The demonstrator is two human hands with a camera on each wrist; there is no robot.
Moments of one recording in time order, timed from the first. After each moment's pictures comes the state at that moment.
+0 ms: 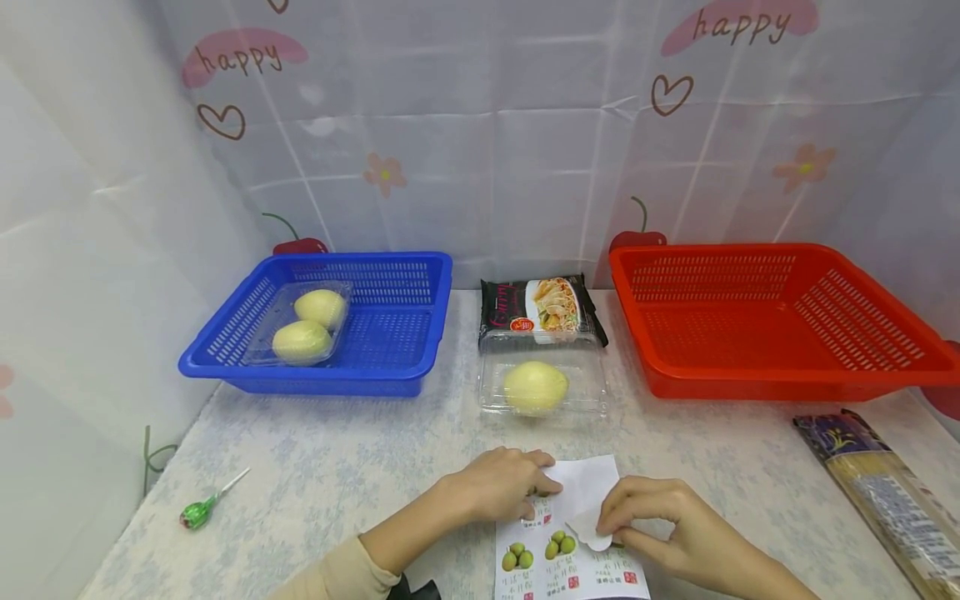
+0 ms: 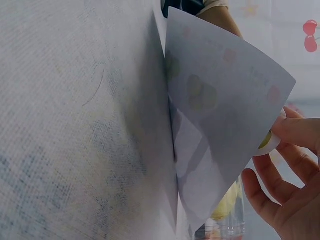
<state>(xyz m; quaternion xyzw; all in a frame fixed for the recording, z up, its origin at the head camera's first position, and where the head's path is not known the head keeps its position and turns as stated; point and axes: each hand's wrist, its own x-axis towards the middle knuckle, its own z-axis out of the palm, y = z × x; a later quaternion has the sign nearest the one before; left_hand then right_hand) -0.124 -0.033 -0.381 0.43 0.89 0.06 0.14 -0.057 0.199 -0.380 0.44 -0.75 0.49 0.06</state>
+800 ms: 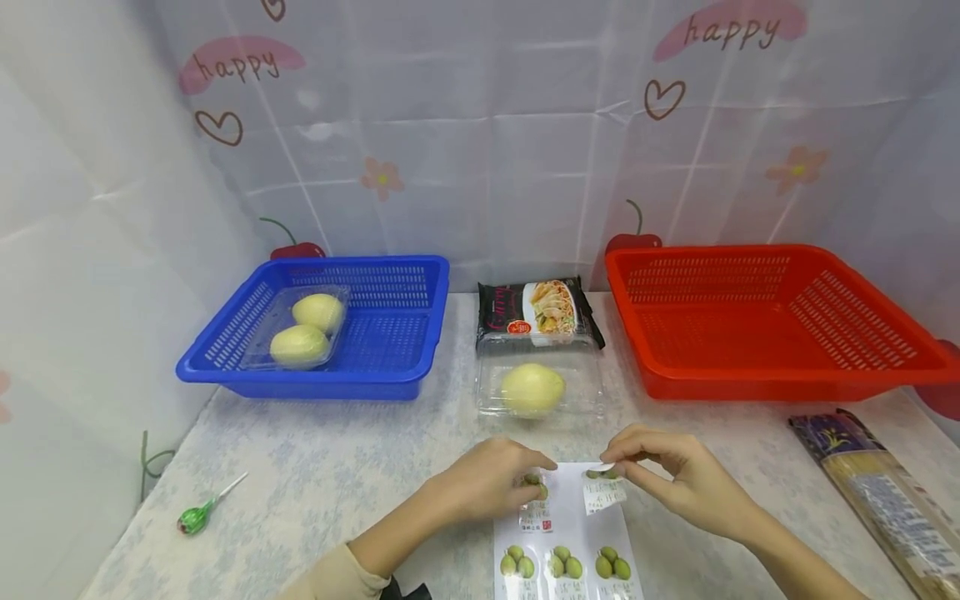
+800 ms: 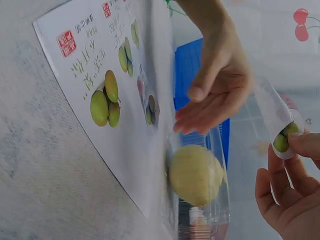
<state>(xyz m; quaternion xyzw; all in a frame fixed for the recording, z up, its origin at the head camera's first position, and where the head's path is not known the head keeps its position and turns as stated) -0.131 -0.043 -0.380 0.45 0.87 0.21 0.07 -0.084 0.209 -0.360 0.40 -0.75 0.53 0.08</state>
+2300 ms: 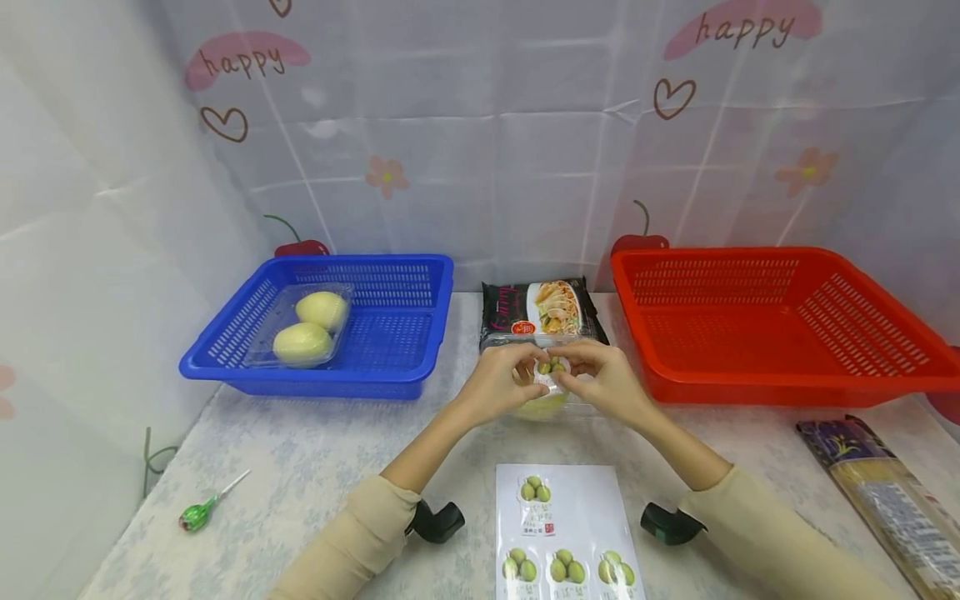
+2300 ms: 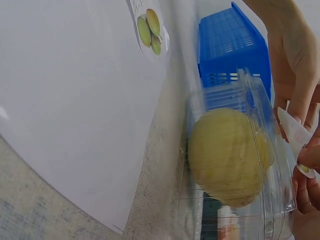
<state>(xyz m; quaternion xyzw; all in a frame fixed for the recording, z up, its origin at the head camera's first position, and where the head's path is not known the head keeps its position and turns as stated) -0.207 -0.030 -0.352 0.37 0.84 0.39 -0.06 -0.195 0.163 -0.368 0.28 -0.79 0.52 0.14</state>
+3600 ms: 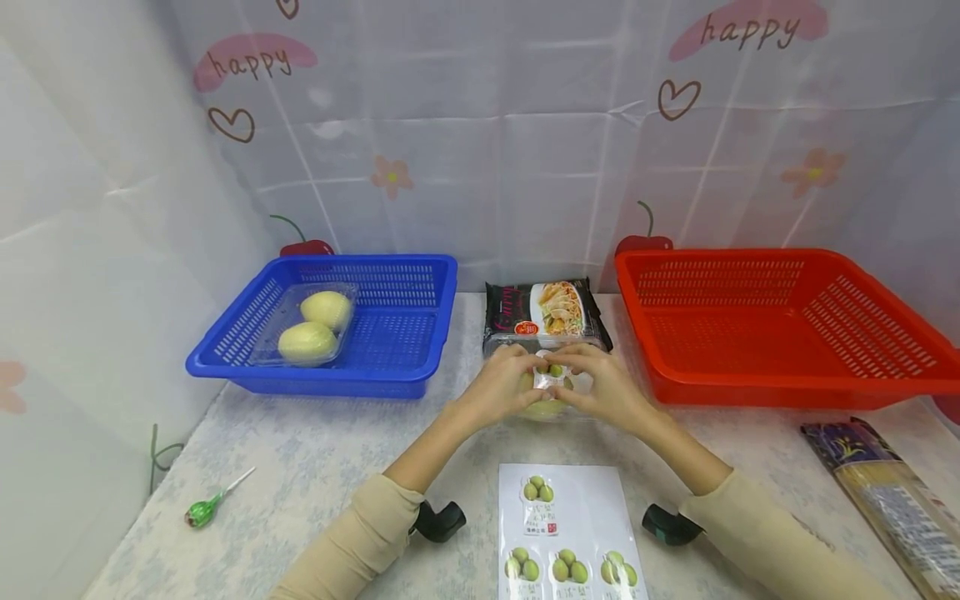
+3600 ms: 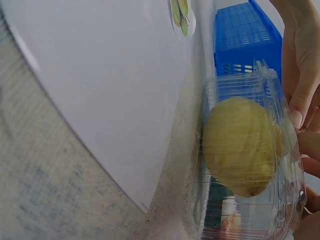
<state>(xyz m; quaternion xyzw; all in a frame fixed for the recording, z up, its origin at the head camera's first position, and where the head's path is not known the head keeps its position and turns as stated) -0.204 -0.028 -0.353 0.34 0.91 0.23 -0.03 -0.196 0.164 -0.375 0.31 -0.87 0.35 0.17</state>
